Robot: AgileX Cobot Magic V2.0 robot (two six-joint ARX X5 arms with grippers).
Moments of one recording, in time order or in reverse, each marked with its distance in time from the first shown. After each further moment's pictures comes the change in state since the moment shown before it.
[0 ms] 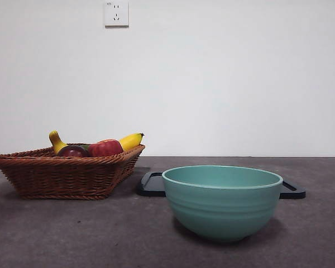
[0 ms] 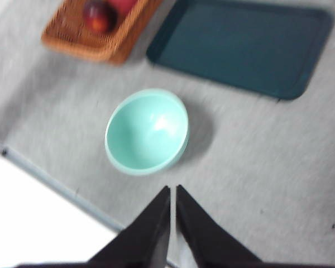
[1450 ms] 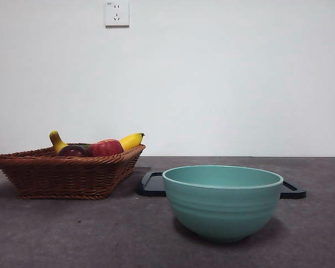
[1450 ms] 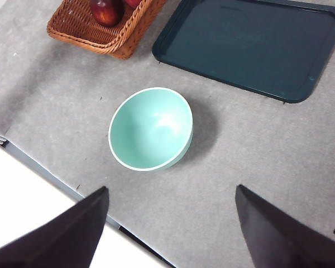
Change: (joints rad) left arm -0.080 0.434 0.243 0.201 -0.111 -0.037; right arm 0.012 -0.002 0.000 0.005 0.000 -0.015
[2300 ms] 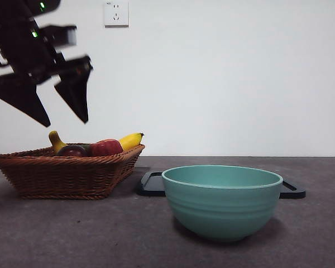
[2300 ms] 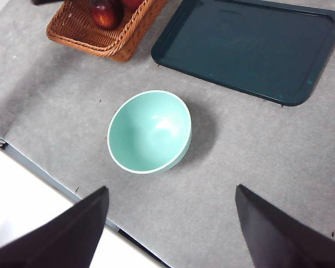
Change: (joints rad) left arm -0.196 0.599 0.052 0.369 -0.317 0.035; right arm 0.000 0.000 0.000 0.009 0.000 0.000
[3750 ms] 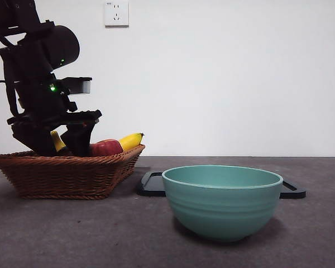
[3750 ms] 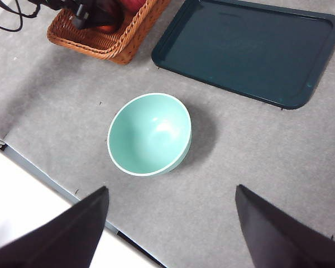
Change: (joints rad) left arm -0.003 0.188 0.003 0.083 -0.038 0.034; right arm 0.000 0.000 0.000 0.008 0.000 0.000
